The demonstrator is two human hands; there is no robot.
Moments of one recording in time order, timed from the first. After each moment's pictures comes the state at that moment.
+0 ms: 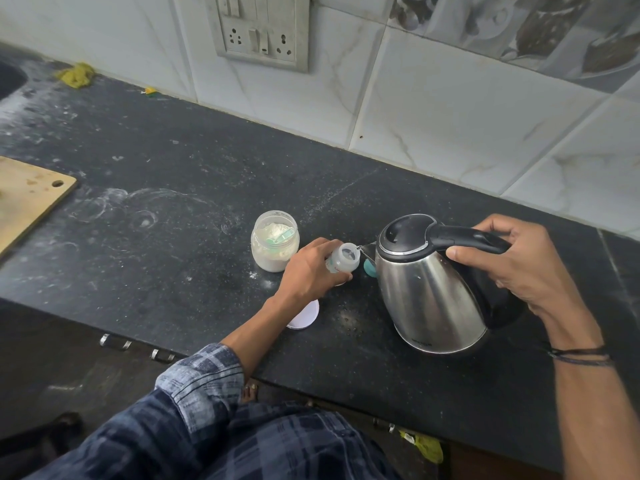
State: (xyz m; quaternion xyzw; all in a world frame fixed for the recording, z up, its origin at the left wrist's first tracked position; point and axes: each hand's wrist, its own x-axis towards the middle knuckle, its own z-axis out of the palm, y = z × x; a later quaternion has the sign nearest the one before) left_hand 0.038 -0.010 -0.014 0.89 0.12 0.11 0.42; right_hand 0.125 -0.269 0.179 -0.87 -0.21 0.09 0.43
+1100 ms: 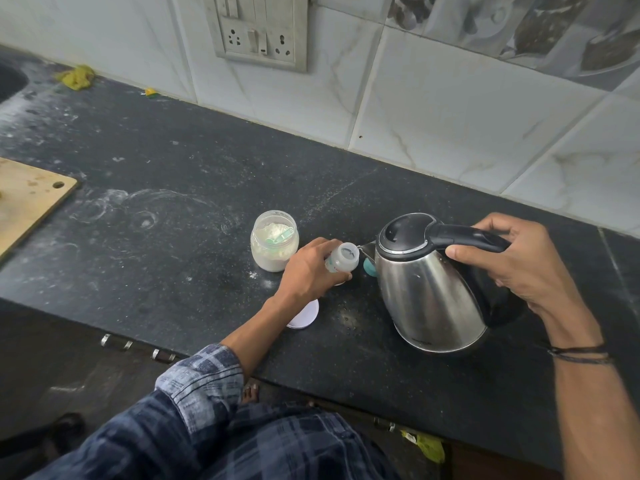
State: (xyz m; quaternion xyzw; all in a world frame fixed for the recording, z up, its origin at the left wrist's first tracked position) left_hand 0.037 -0.010 -0.012 0.89 0.12 0.11 0.43; right_hand 0.125 -0.270 0.179 -0.87 -0.22 0.09 0.43
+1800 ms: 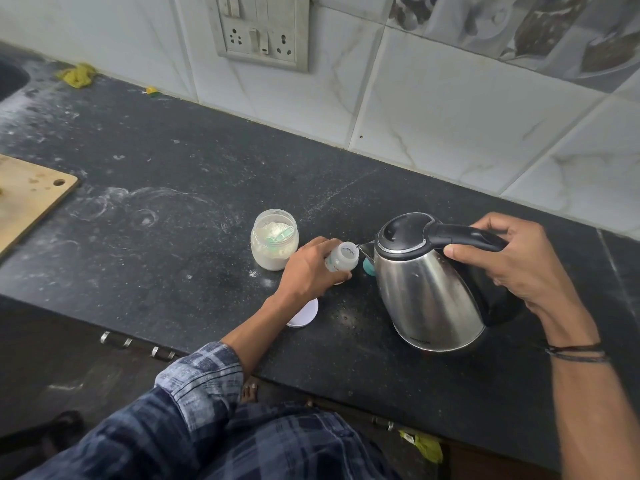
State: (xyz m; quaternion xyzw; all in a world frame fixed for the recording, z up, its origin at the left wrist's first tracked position) left_hand 0.035 -0.012 -0.011 0.89 0.13 0.11 0.43; right_hand 0.126 -0.271 0.177 -0.87 -0.22 0.09 0.43
